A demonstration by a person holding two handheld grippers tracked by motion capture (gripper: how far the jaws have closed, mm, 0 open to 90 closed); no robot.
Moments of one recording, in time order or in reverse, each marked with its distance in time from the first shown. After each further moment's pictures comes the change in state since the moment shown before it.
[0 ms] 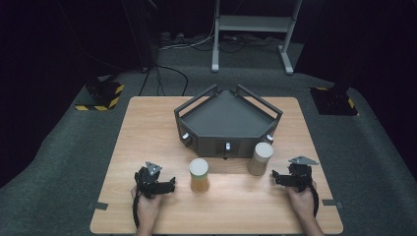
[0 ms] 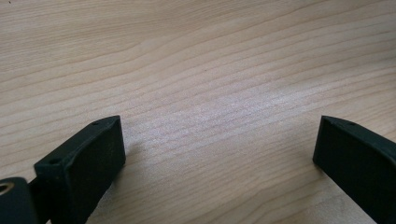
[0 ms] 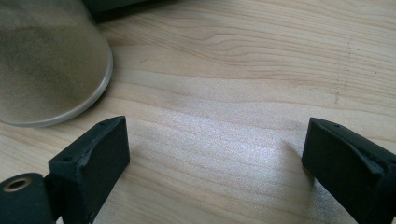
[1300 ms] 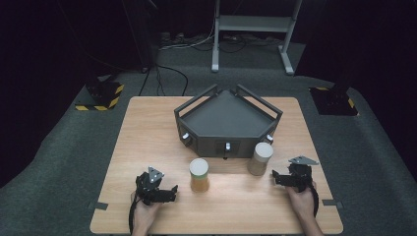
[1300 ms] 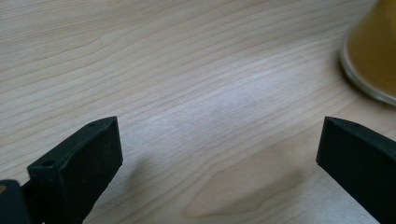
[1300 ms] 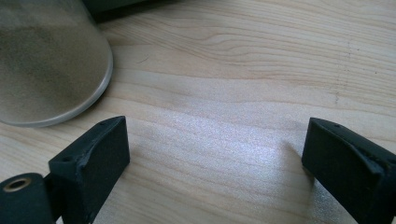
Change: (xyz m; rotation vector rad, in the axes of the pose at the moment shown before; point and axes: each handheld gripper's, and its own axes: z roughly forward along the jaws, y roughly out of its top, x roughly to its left) left arm -0.002 -0.005 -0.022 0.010 -0.104 0.090; right arm 0.000 0.000 0.000 0.000 0.000 0.000
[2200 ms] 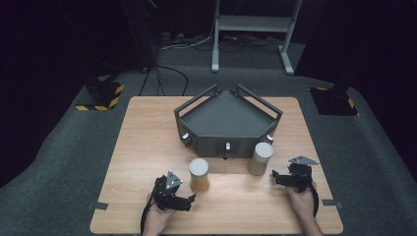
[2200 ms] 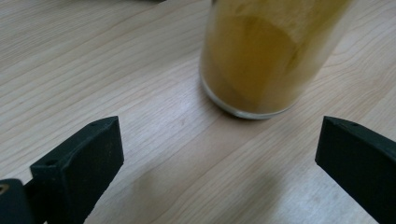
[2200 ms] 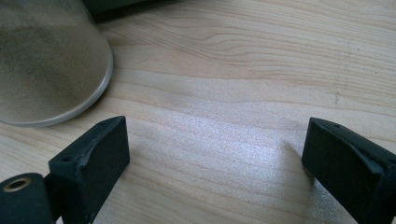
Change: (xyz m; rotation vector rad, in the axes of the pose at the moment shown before) left arm -0.020 0.012 0.006 -0.023 -0.192 0.110; right arm 0.000 0.000 0.000 0.000 0.000 0.000
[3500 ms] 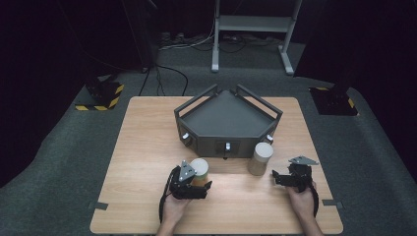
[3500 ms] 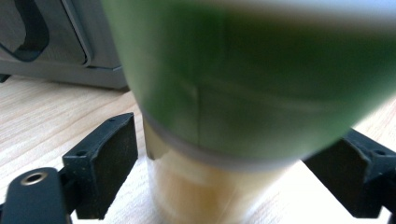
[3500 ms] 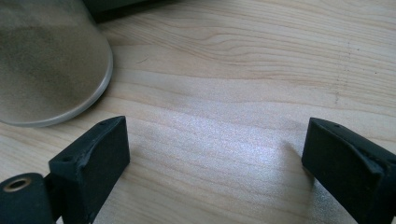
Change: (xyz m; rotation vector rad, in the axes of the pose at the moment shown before) left arm -0.017 0.022 0.020 -0.154 -0.036 -0.001; right arm 0.000 0.000 0.000 0.000 0.000 -0.001
